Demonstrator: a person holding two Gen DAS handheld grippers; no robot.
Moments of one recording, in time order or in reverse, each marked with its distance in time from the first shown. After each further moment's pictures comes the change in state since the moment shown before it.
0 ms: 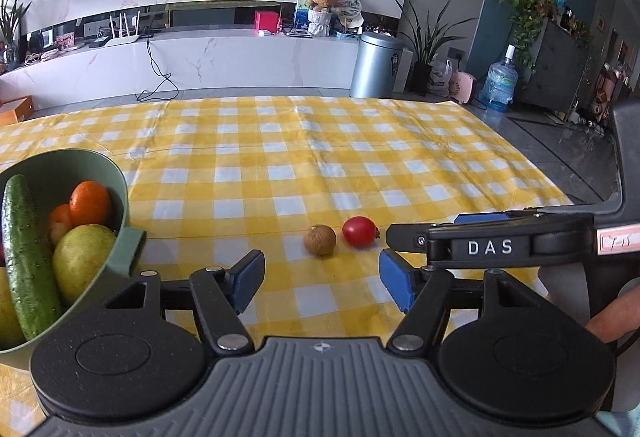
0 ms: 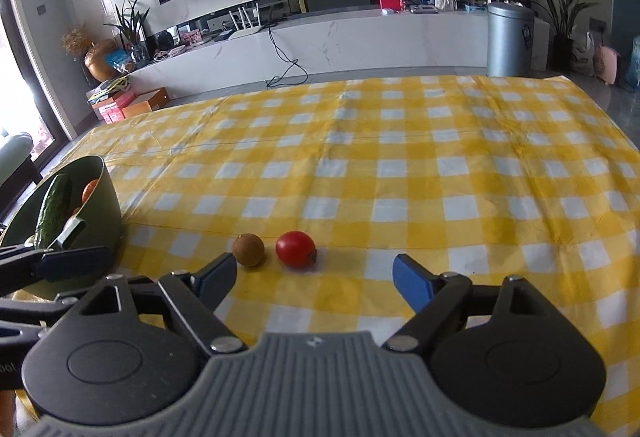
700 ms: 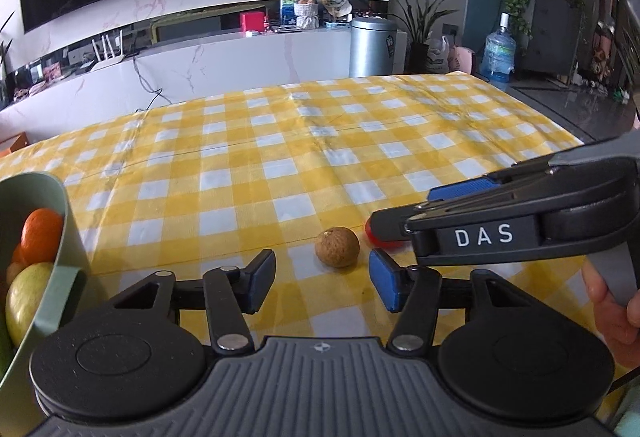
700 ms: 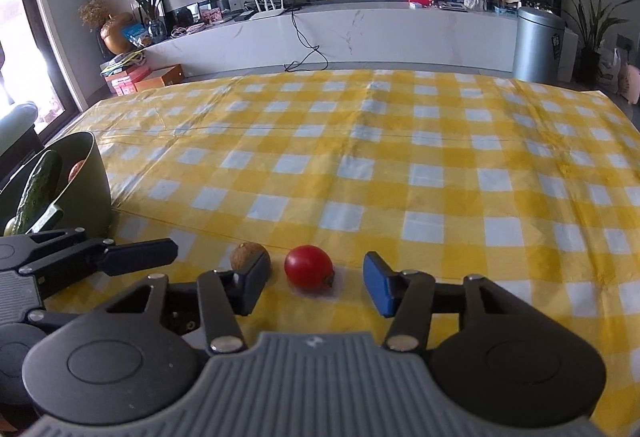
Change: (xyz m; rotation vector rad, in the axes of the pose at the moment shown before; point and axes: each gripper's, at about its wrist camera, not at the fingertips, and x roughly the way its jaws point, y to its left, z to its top) left arm 0.055 -0.003 -0.005 0.143 0.002 0.037; right arm 0.043 0.014 0.012 -0.113 0.013 0.034
